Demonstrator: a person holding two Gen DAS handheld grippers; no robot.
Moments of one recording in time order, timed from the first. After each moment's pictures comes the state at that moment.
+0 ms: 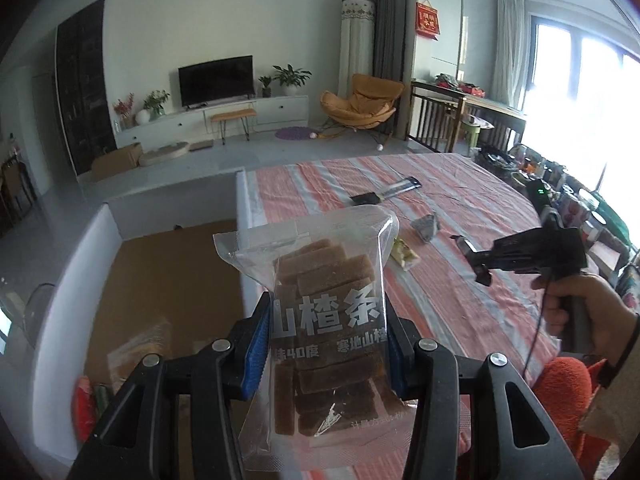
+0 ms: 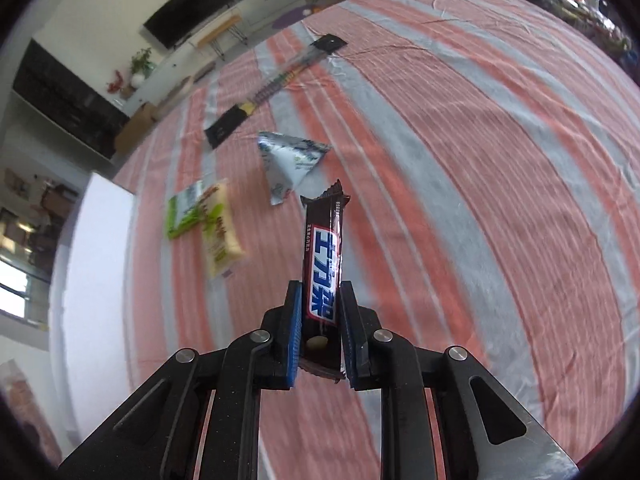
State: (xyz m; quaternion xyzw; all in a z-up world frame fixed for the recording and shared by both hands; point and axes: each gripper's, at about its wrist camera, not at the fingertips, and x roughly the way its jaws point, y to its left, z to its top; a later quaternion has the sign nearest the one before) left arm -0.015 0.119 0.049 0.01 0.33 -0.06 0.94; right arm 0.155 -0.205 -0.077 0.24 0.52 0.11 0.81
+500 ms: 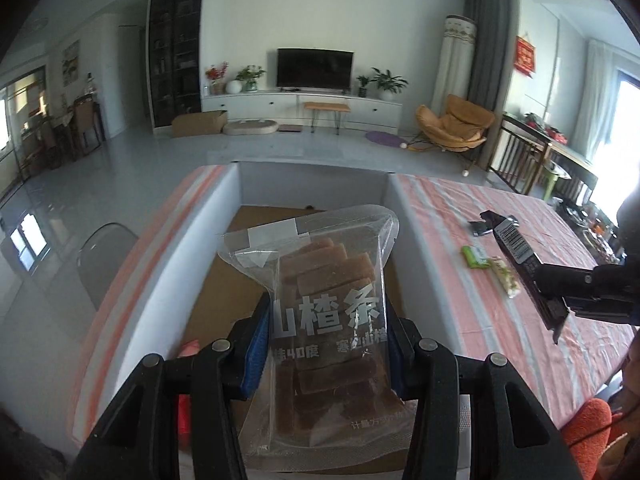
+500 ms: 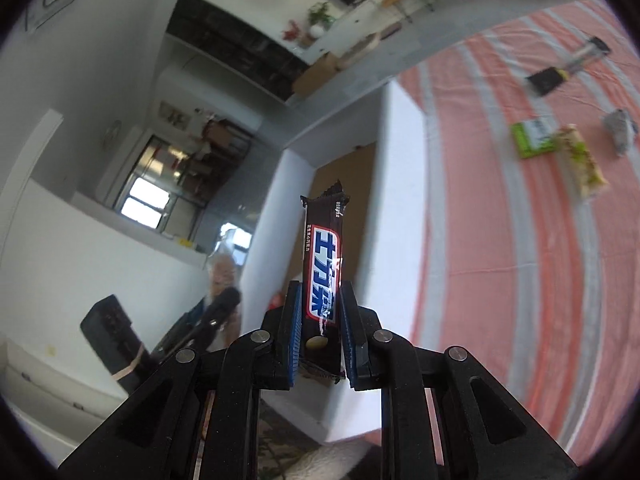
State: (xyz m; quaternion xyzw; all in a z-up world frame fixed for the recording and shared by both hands) left arm -0.036 0.285 0.049 -0.07 0.34 0.09 0.93; right arm 0.075 0.050 0.038 0.23 0.48 0.42 0.74
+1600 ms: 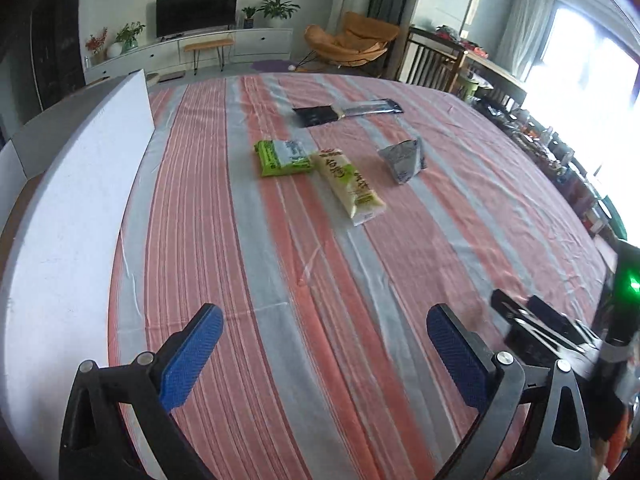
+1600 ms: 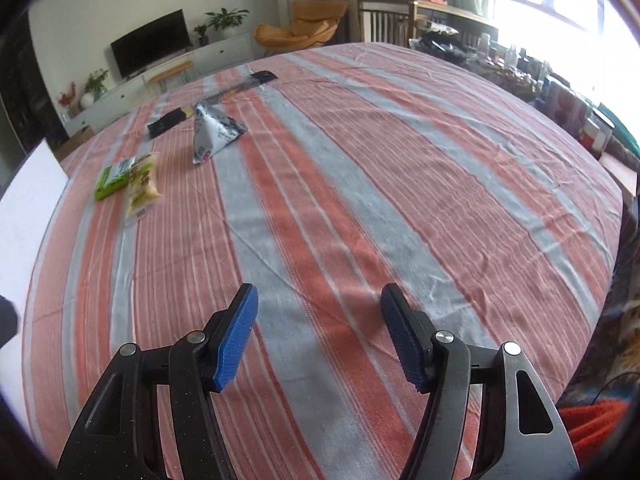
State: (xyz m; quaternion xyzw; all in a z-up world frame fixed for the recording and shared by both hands) left arm 0.100 0.024 -0.085 -0.03 0.45 -0.09 0.89; right arm 0.074 -0.193 -0.107 0.09 0.43 -0.09 0.90
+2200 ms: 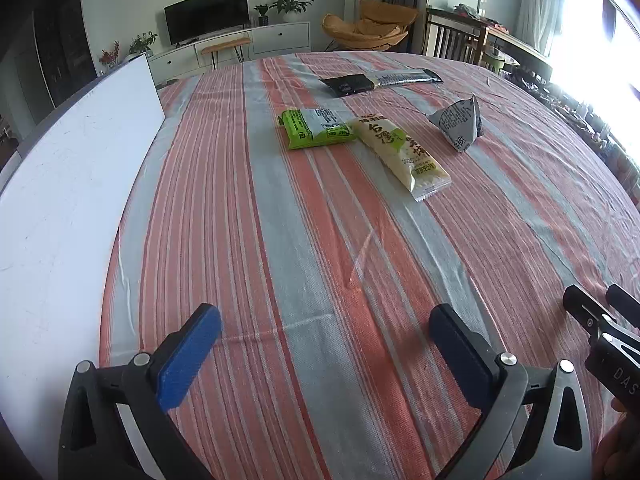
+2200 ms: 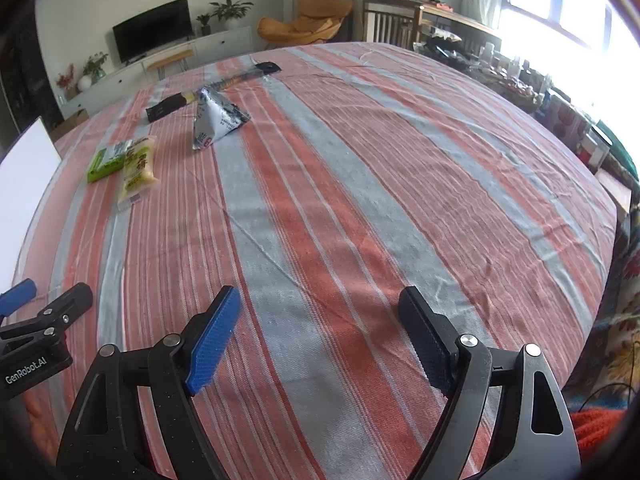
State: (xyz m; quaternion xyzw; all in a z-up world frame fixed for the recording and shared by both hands) left arm 0.117 0.023 -0.126 0.02 0.46 -0.05 0.89; right arm 0.074 -0.181 -0.112 0.05 0.44 -0.10 0.89
